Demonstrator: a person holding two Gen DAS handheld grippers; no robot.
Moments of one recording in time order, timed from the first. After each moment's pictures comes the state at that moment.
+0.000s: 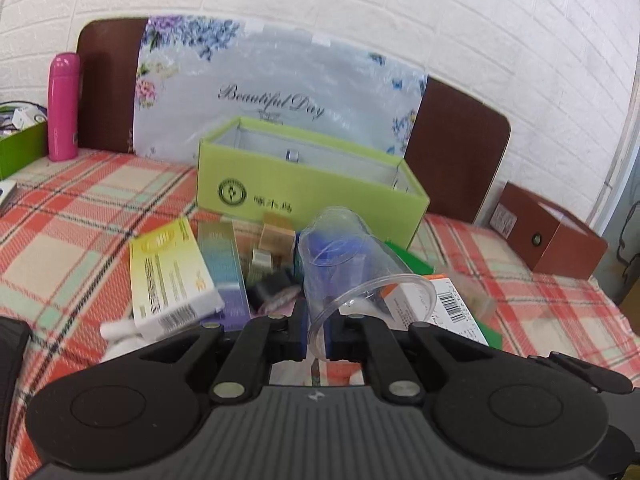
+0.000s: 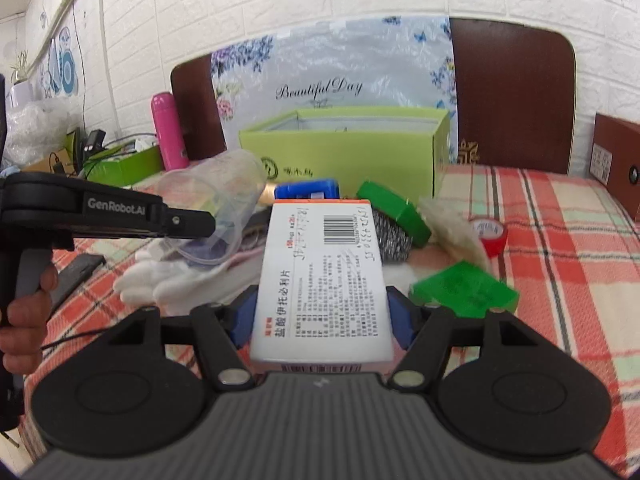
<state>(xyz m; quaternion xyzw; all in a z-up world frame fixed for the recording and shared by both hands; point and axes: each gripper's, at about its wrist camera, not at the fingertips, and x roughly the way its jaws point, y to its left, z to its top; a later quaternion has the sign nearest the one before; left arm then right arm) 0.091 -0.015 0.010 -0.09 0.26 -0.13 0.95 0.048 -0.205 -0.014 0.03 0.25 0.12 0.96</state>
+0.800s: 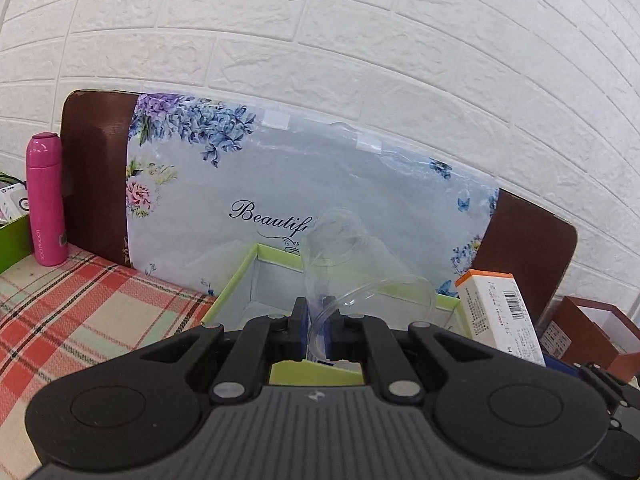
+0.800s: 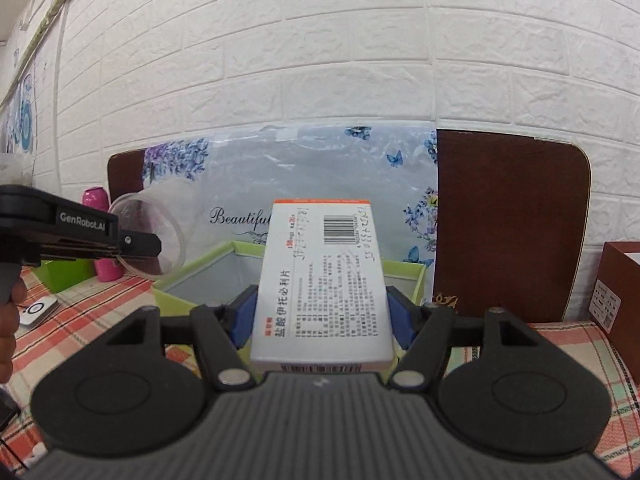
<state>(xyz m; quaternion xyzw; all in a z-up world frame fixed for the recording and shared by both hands) 0.246 -0.008 0.075 -0.10 0.20 -0.08 0.97 0.216 -0.220 0.041 0.02 0.15 0.06 0.99</state>
